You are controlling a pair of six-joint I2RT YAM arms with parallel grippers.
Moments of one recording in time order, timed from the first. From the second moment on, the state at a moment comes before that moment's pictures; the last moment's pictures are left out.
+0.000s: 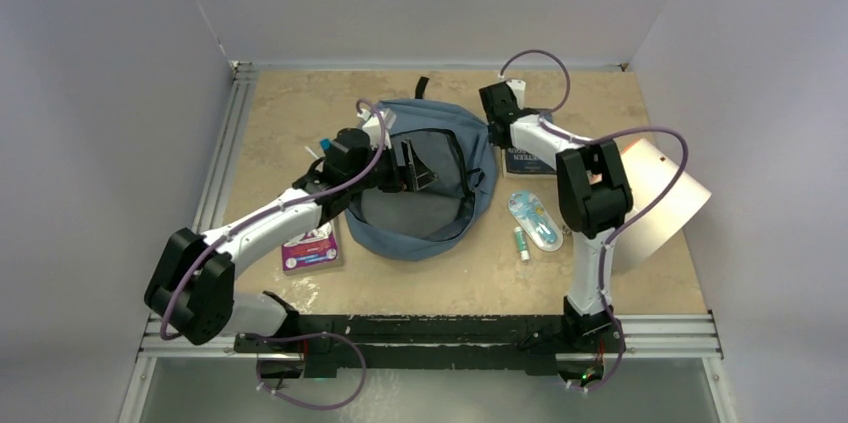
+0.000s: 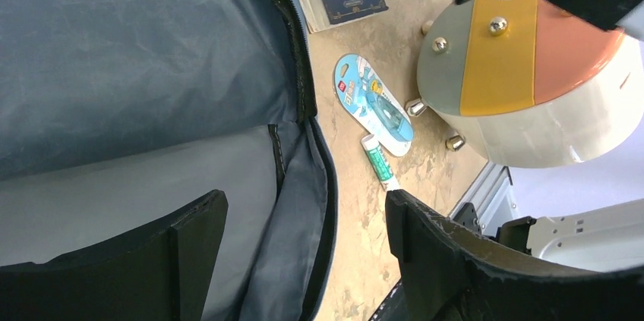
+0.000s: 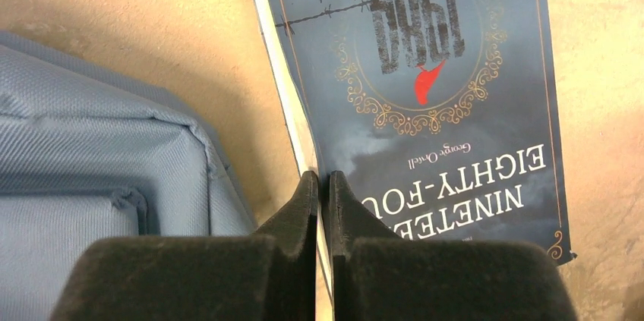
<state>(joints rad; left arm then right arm) -0.58 1.34 0.84 0.09 0.31 -0.67 0.36 2.06 1.48 -0.37 0.50 0.38</state>
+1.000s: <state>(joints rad) -0.74 2.13 1.51 0.39 0.42 -0.71 0.08 1.74 1.38 -0.36 0.09 0.51</state>
